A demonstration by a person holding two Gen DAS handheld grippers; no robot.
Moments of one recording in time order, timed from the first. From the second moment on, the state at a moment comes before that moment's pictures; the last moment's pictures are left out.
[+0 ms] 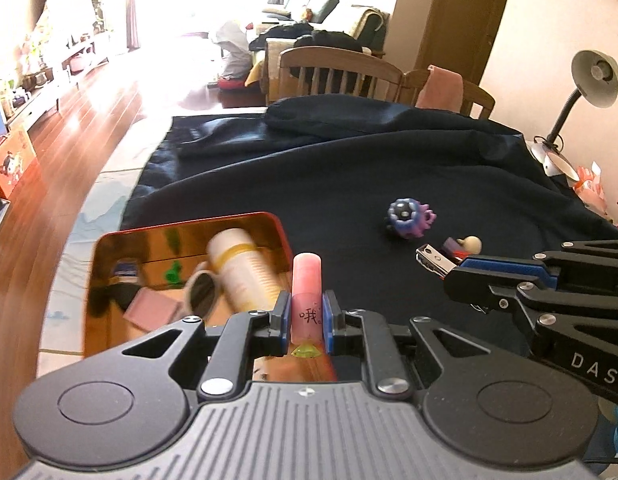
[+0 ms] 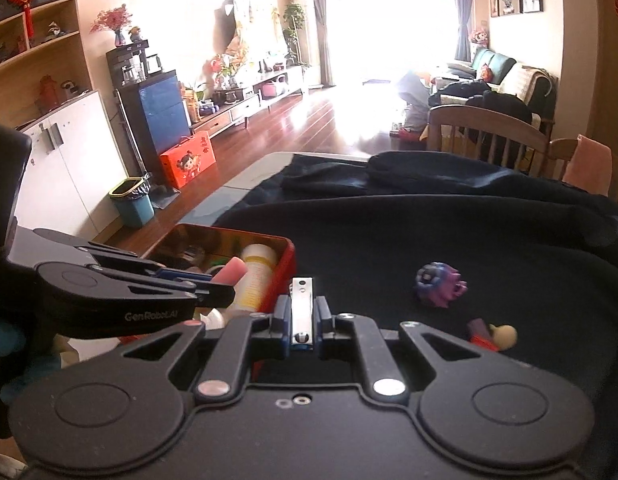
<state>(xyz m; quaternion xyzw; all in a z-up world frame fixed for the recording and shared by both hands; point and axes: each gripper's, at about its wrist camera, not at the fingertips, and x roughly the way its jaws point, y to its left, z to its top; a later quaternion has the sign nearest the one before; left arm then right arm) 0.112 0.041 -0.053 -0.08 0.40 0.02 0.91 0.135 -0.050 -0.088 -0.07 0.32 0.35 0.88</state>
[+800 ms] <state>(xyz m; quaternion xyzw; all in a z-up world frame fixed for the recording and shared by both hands) 0.127 0.171 -0.076 -0.09 0.41 0.06 0.91 0.119 0.059 -0.122 -0.14 0.35 0.37 0.85</state>
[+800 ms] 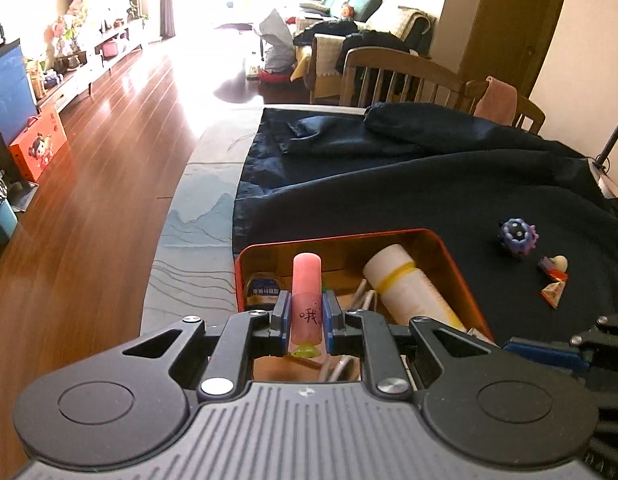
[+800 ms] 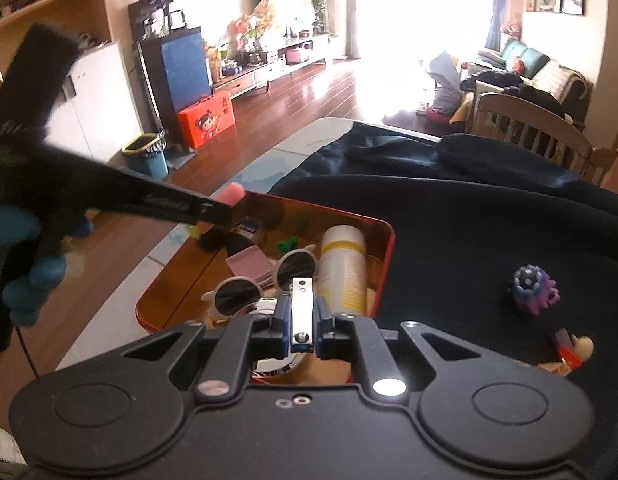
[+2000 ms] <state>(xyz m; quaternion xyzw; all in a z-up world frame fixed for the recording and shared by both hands) 0.192 0.171 -0.135 -0.05 0.47 0.04 0.88 0.144 0.109 -0.167 -0.21 0.39 0.36 0.82</state>
